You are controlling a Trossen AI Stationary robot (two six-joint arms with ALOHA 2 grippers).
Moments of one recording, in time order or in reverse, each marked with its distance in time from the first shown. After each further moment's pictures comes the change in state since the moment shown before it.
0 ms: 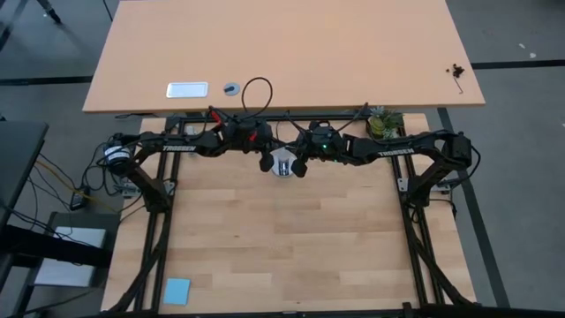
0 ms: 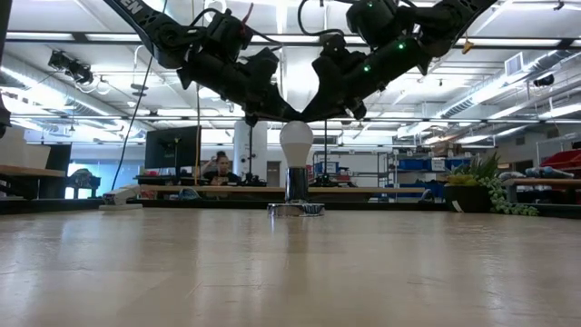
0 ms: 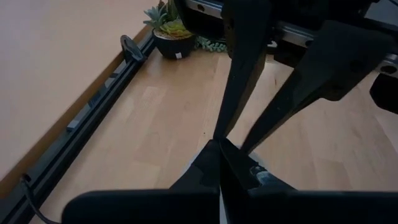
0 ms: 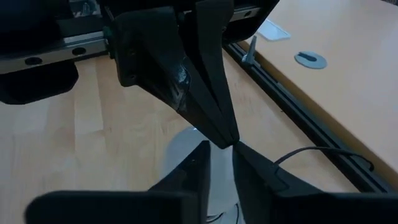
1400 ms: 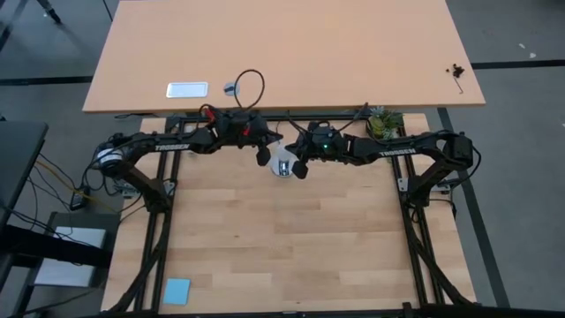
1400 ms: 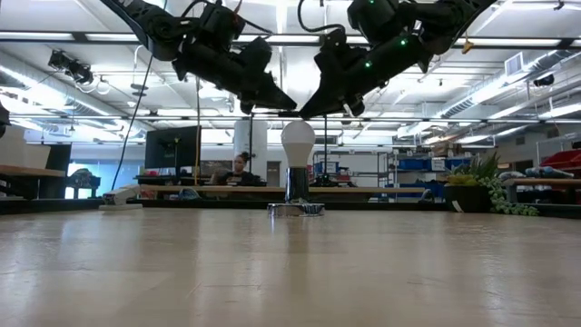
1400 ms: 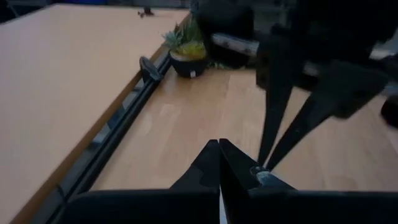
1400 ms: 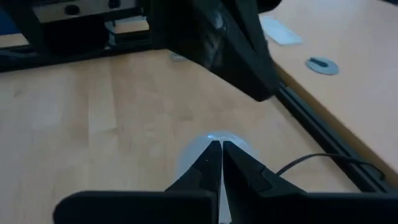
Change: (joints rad) left arm 0.031 -0.070 0.002 -0.016 -0.002 0.018; right arm -0.001 -0.013 0.003 -0.011 -0.039 -0.025
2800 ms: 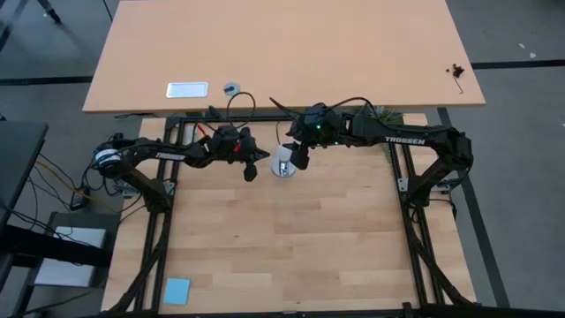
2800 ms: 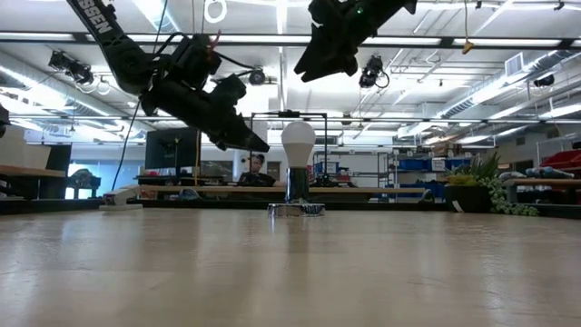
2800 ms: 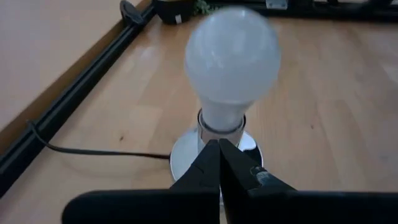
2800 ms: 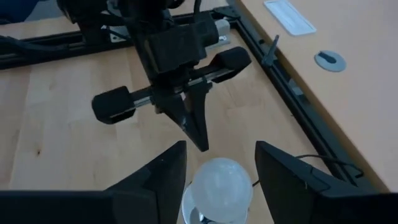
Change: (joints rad) left arm 0.017 -0.008 -0.321 0.234 0.044 0.046; right arm 0.000 0.011 0.441 -0.603 -0.063 0.001
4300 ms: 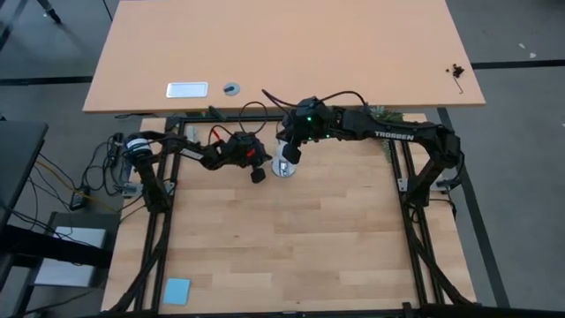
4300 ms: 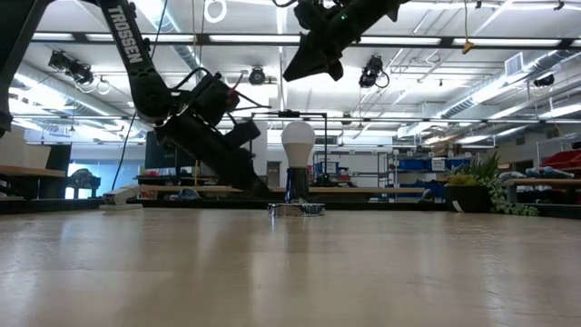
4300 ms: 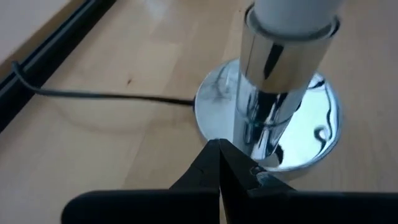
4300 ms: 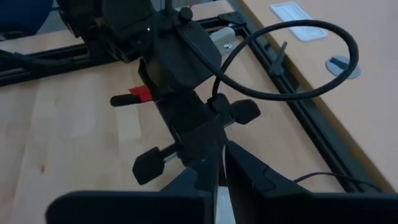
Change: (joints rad) left arm -0.002 0.271 0.048 0.081 -0.132 0.061; right arm -0.035 0.099 0.111 -0.002 -0.078 0.006
